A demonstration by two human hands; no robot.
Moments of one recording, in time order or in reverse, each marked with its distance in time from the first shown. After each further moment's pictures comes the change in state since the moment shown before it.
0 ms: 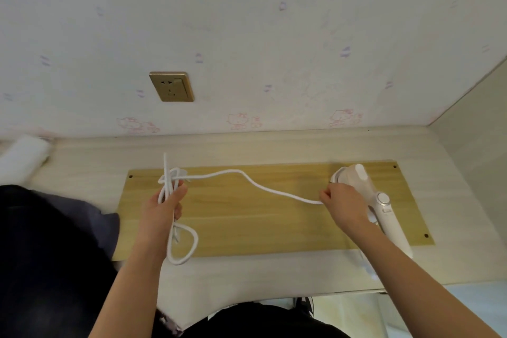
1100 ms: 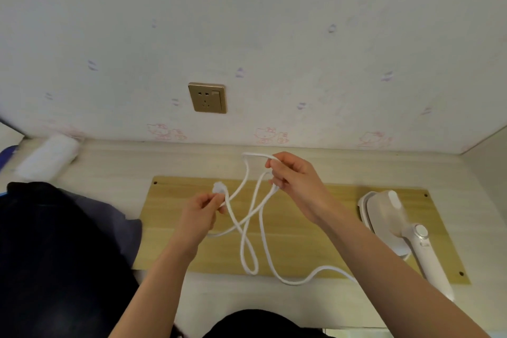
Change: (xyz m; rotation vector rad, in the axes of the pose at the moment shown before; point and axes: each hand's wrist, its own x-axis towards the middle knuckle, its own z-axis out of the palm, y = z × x) left_hand 0.024 0.005 -0.001 0.245 -0.163 0.060; right_hand -0.005 -0.175 -0.042 1.270 -0.351 -0.302
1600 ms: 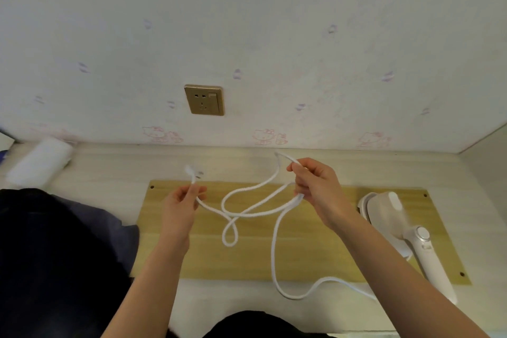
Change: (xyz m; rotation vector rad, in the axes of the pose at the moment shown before) left_hand 0.033 -0.004 -0.014 -0.290 0.225 -0.052; right_hand -0.004 0.005 -0.026 0.002 0.191 0.060
